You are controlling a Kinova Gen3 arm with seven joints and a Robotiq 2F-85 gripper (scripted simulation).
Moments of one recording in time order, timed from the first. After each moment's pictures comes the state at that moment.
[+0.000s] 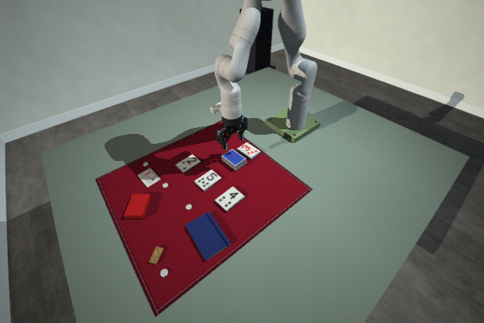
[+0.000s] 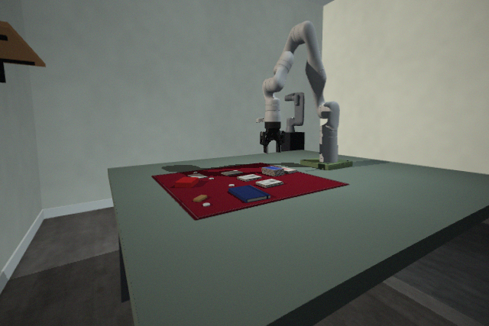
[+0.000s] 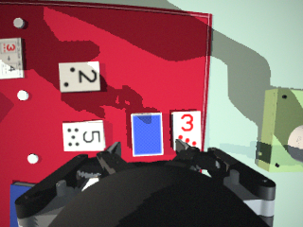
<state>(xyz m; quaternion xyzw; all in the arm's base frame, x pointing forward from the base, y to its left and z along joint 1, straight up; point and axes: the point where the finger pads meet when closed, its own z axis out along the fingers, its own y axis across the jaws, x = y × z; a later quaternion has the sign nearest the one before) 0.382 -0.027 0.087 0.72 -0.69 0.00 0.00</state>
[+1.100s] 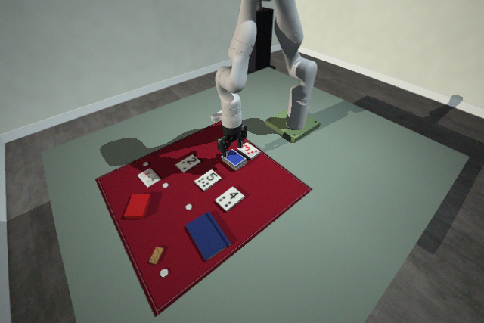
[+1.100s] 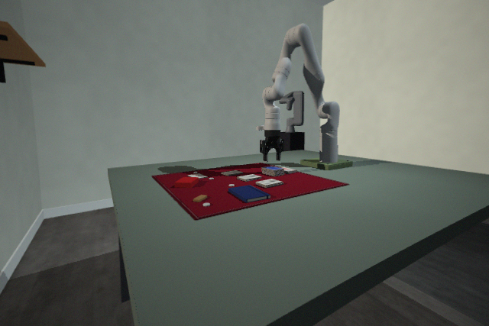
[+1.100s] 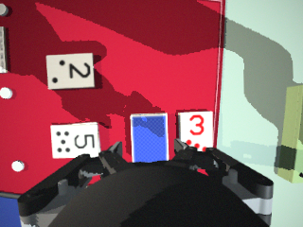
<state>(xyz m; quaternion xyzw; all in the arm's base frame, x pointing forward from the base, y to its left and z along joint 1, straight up) 0.385 -0.027 0.049 0.72 -0.69 0.01 0.00</state>
